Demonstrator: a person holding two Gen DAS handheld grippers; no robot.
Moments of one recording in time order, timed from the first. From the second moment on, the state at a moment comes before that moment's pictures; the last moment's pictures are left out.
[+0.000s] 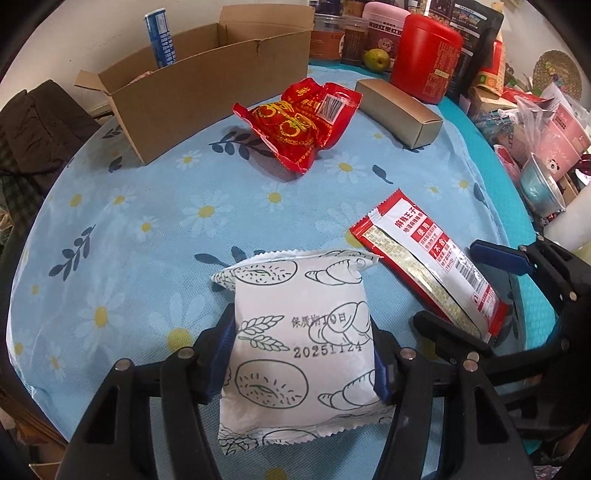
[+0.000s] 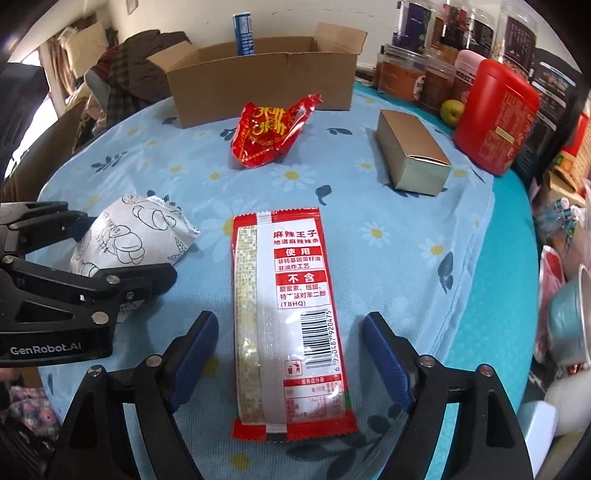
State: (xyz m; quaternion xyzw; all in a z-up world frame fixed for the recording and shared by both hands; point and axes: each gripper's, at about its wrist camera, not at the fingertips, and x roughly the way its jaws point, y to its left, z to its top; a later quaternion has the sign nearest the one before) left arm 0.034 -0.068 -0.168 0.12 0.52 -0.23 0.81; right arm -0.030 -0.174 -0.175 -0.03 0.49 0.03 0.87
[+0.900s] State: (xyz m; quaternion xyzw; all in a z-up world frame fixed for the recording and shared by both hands) left arm 0.032 -0.055 -0.144 0.05 0.51 -0.21 0.83; right arm -0.040 -0.206 -0.148 0.06 0.43 0.09 0.90
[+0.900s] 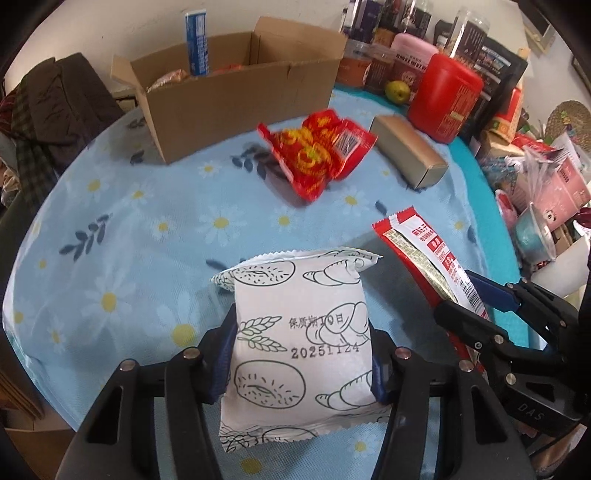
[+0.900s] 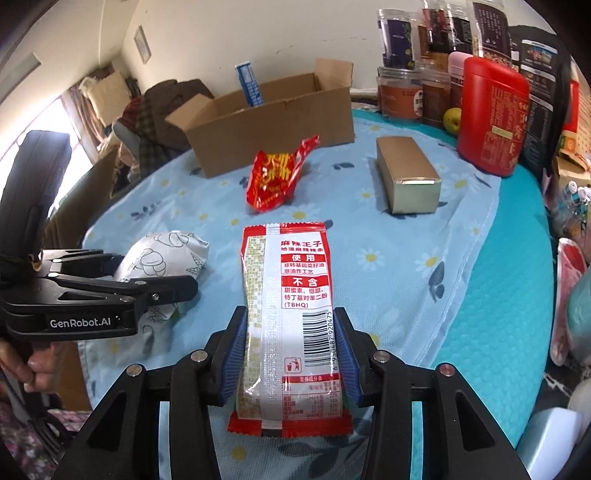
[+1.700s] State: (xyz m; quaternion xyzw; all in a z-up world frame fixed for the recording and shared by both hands) left arm 0.058 -0.075 -0.051 0.03 0.38 -0.27 0.88; right arm -0.011 -0.210 -0.067 0.07 0.33 0.12 0.93
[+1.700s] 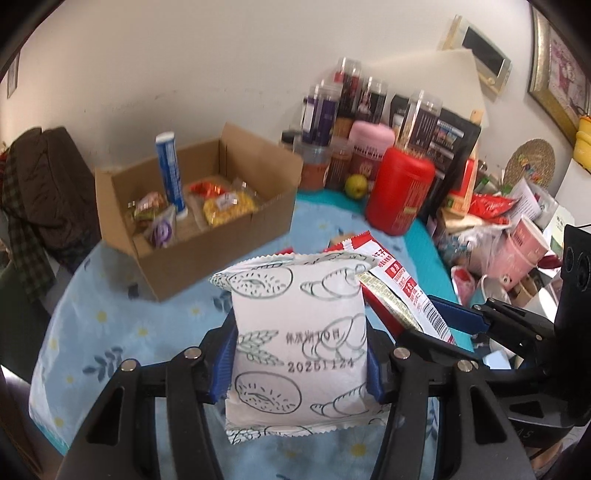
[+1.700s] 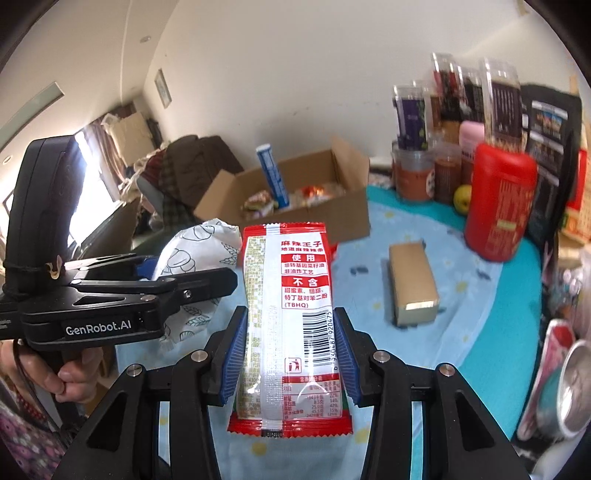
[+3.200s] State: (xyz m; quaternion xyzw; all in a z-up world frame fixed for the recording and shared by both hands) left arm 0.136 -0.043 -0.062 0.00 0.36 -0.25 0.90; right arm 0.058 -0.202 -0.065 0.07 0.34 0.12 0.93
